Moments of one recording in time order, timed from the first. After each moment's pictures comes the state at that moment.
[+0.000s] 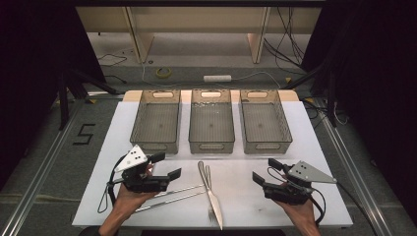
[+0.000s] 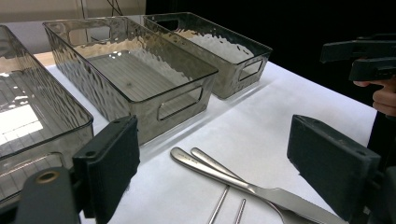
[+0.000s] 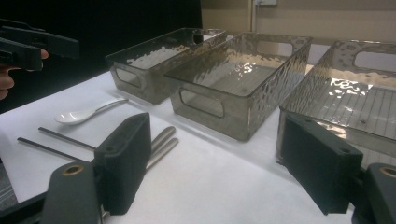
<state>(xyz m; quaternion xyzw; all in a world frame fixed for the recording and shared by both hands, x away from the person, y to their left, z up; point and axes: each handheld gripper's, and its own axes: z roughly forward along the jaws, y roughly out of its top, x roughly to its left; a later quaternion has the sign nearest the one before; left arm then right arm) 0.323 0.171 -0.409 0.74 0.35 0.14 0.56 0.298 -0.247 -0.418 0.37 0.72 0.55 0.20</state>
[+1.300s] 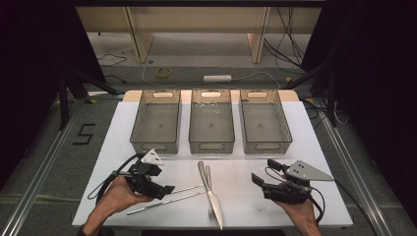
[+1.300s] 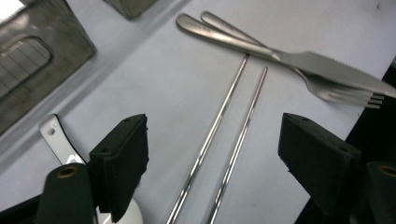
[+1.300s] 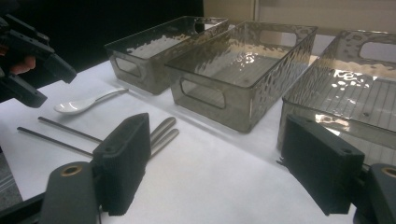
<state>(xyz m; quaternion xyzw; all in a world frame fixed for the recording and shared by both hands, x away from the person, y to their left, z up) 0.334 0.159 -0.409 0.90 0.33 0.06 0.28 0.300 -0.246 -0.418 0.37 0.74 0.53 0.20</state>
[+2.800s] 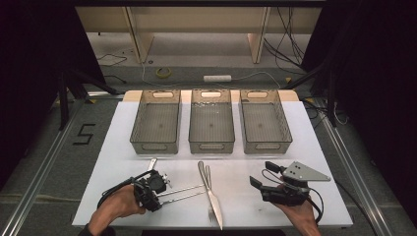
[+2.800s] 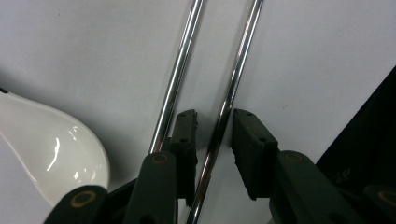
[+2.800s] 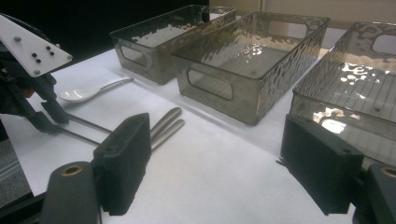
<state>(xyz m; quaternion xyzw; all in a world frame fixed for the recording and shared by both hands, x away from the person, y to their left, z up) 0.332 0.148 -0.460 0.96 0.28 0.01 0.07 0.298 -0.242 -0.419 0.36 0.75 0.52 0.19</state>
